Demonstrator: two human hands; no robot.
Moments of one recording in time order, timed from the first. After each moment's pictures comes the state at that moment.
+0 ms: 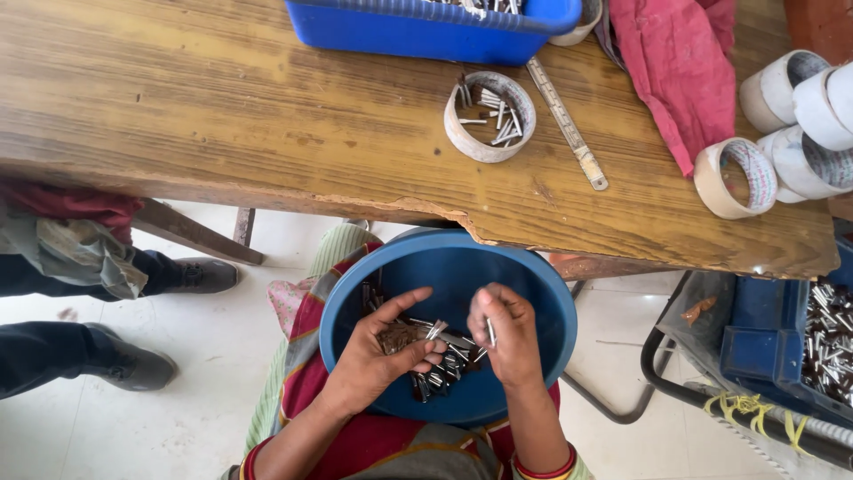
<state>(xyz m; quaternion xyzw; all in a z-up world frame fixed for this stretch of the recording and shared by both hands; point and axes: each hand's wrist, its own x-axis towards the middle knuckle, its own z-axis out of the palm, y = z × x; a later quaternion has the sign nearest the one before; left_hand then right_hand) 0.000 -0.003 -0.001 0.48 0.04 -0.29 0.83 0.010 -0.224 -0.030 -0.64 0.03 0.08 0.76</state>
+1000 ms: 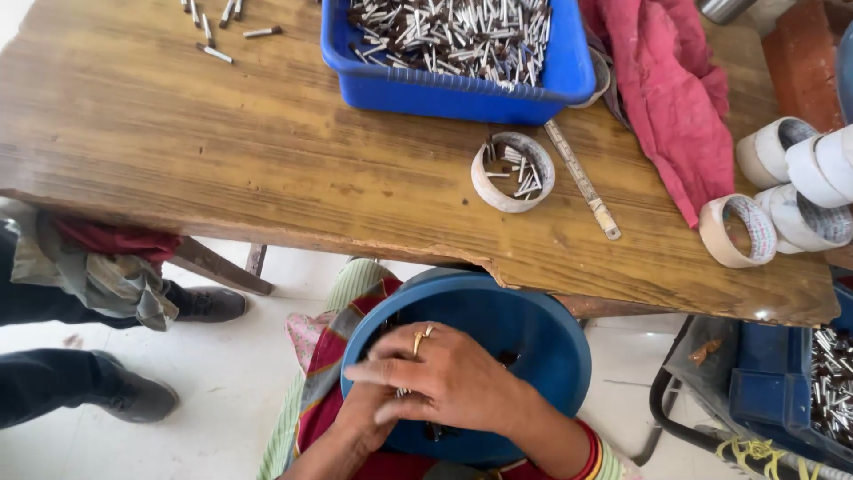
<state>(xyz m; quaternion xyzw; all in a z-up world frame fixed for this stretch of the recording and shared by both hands) -0.006 0.007 -0.060 0.32 0.25 -0.25 0.88 0.059 -0.124 0.114 -0.78 -0.55 -0.06 0.31</state>
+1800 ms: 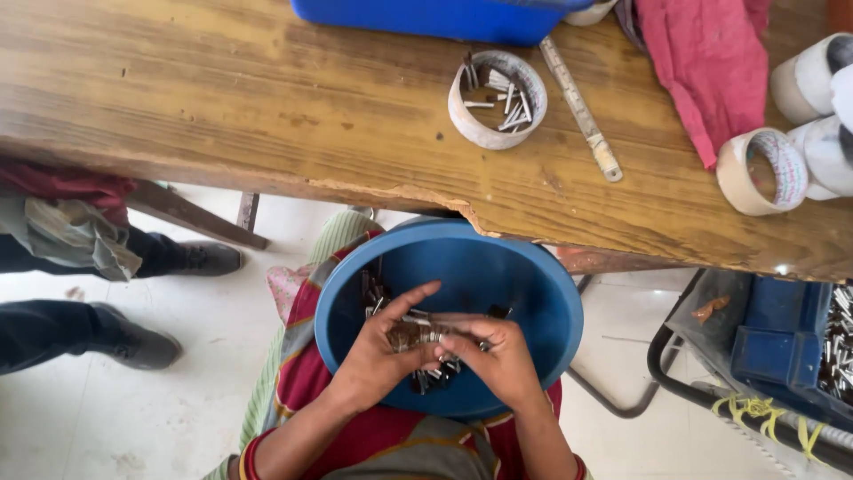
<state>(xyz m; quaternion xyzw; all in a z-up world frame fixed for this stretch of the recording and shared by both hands) -0.001 -0.019 -0.010 0.47 0.02 -0.28 0.83 -0.005 -0.232 -0.024 -0.76 -0.12 0.11 0.63</state>
